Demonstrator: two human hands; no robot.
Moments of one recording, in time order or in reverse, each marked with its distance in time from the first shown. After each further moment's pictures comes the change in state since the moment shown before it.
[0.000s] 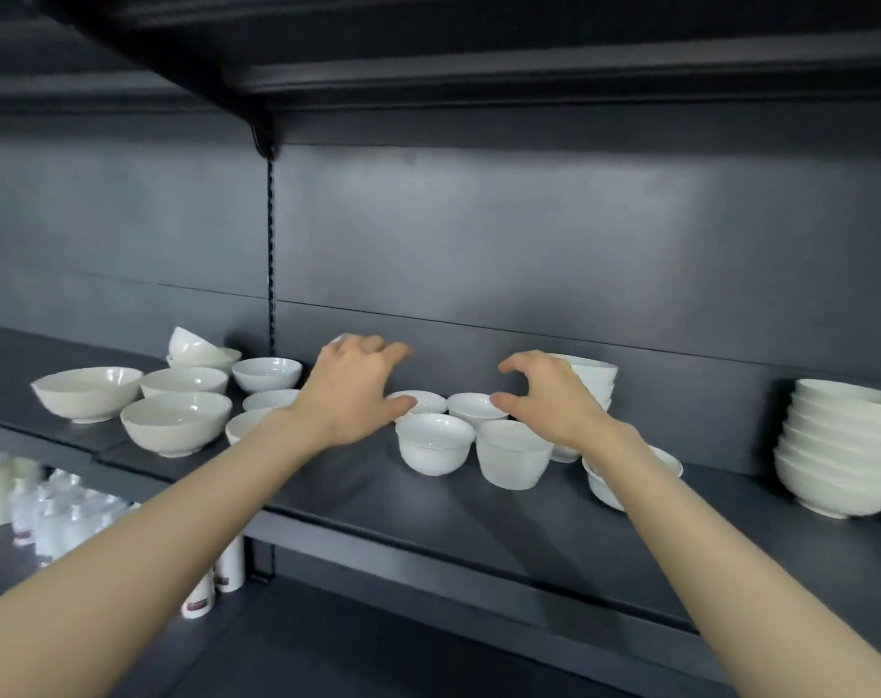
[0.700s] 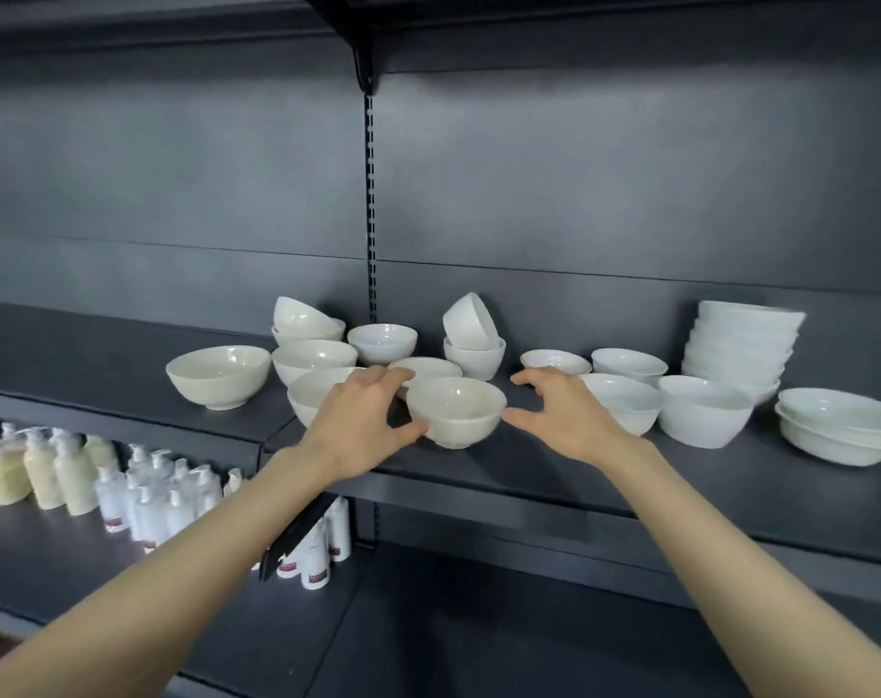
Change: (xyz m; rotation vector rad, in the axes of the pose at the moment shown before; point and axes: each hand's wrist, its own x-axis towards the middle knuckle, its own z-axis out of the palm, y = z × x) left_hand -0.069 -0.241 0.040 -0.288 -0.110 -0.011; right_hand 0.038 -0.169 0.168 0.138 -0.132 0.164
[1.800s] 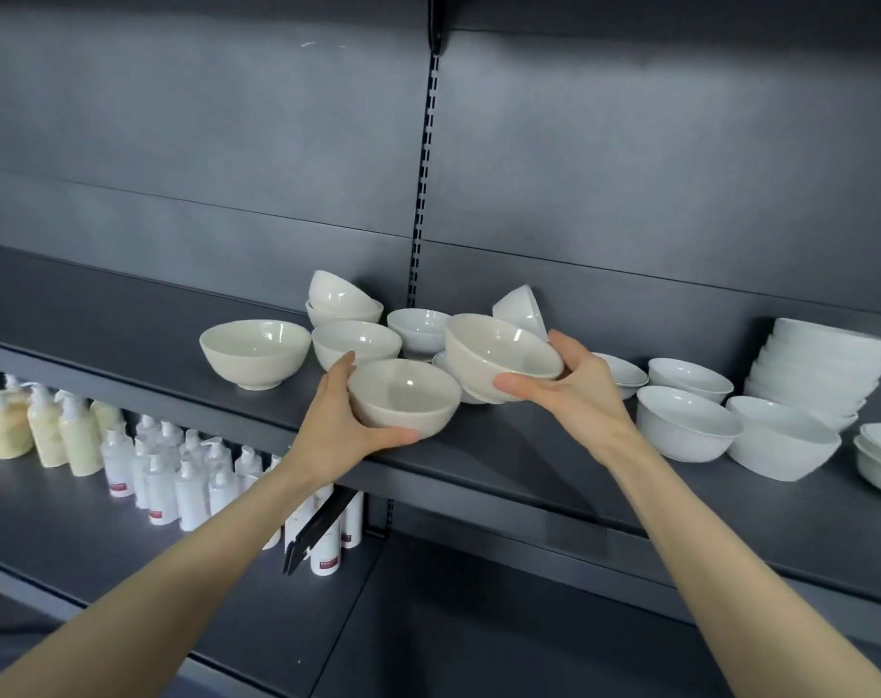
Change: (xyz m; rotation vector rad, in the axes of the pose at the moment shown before) left_hand -0.005 -0.108 0.030 -0.689 0.098 -0.357; right_hand 0.053 -0.033 0.050 0.585 0.106 0.004
